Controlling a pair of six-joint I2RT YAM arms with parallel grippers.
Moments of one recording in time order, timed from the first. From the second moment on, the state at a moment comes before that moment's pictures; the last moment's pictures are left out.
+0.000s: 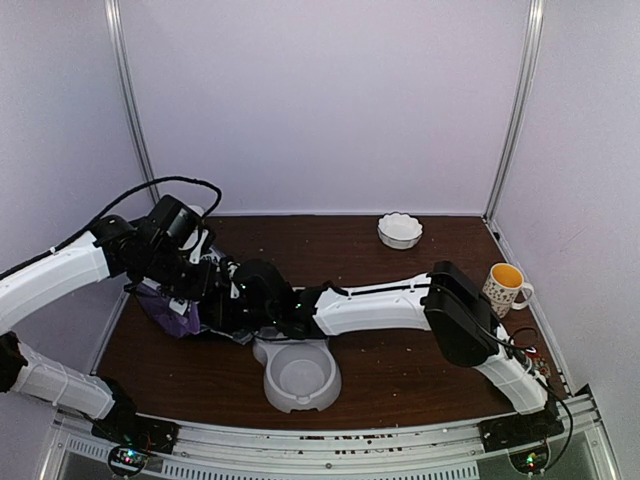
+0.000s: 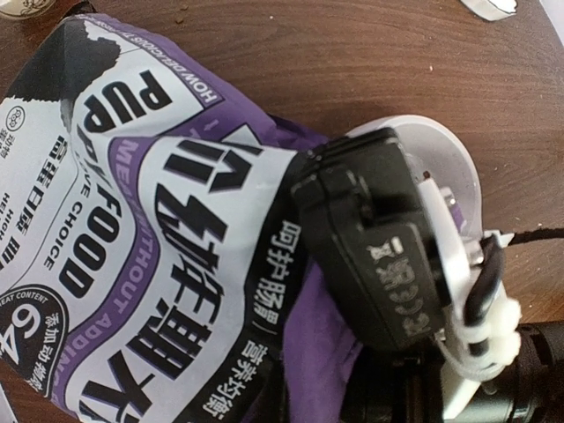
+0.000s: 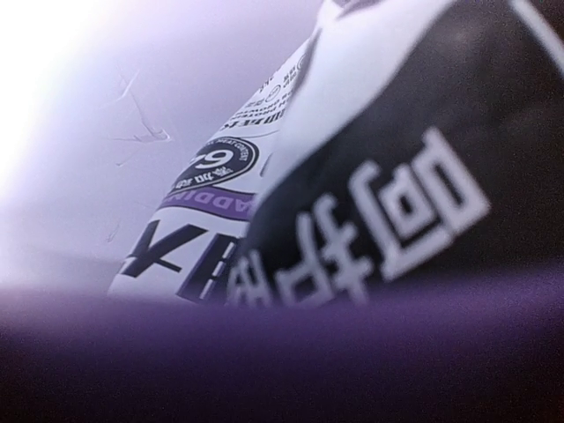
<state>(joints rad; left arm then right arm) -0.65 1.23 1.09 -0.86 -0.04 -0.47 1.17 2.43 1.94 0.14 -0.12 0.88</state>
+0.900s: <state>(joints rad) -0.66 1.22 1.09 -0.85 -0.05 -0.47 1.14 2.23 1.70 0.14 -0.03 1.00</state>
